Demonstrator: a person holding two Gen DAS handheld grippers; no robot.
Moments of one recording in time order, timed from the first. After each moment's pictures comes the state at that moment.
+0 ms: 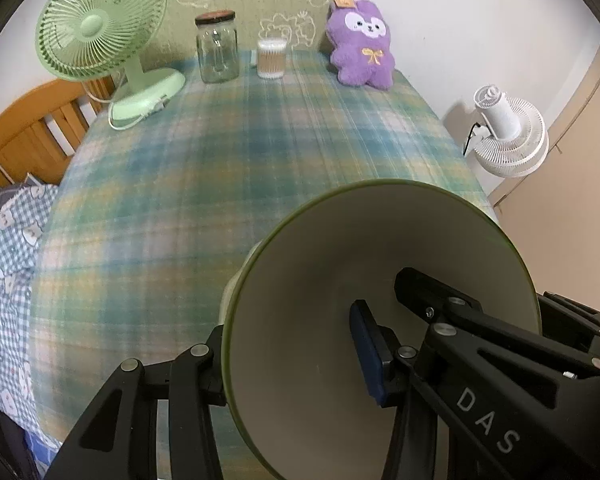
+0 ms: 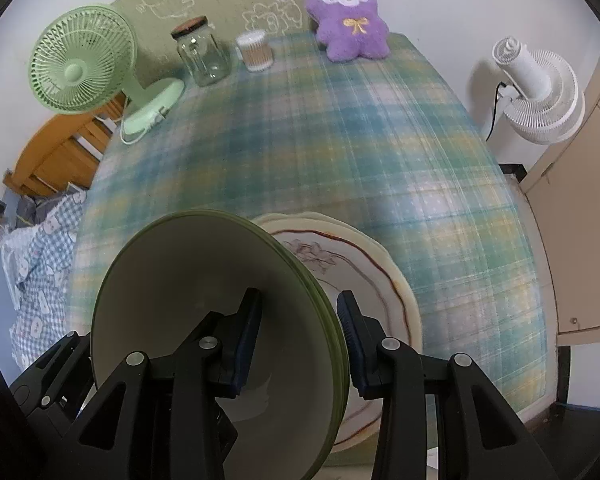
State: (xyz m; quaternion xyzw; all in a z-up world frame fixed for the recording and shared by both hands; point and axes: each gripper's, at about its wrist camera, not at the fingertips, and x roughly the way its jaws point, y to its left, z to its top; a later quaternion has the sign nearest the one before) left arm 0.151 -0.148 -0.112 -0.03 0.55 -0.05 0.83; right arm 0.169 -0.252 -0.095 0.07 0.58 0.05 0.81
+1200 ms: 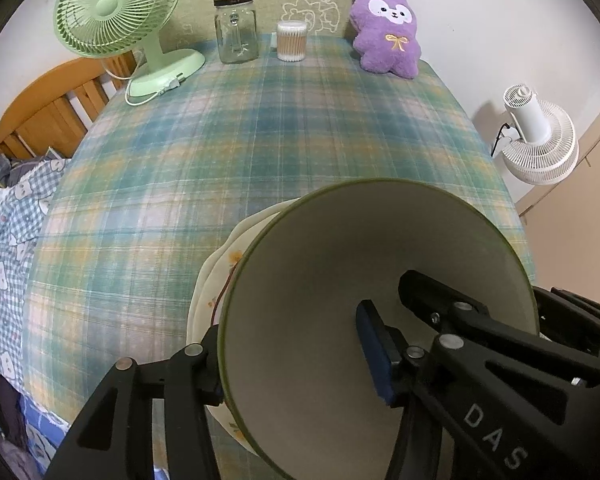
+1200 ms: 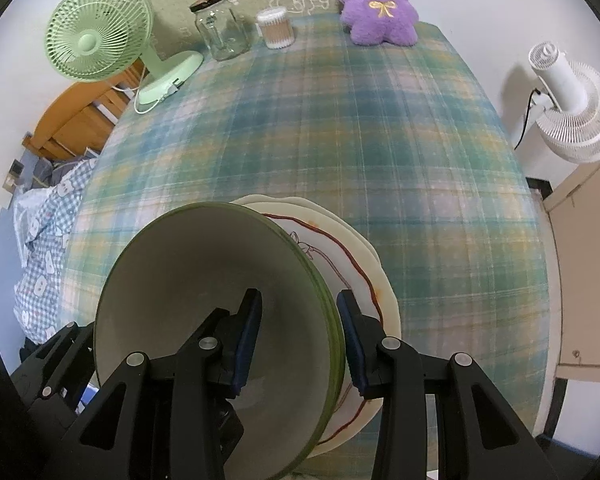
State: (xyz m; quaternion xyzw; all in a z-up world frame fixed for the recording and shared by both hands) left arm 0.148 -0.178 -0.130 -0.03 0.56 0.01 0.83; right arm 0.177 -0.274 -0.118 0.04 0.59 0.12 0.80
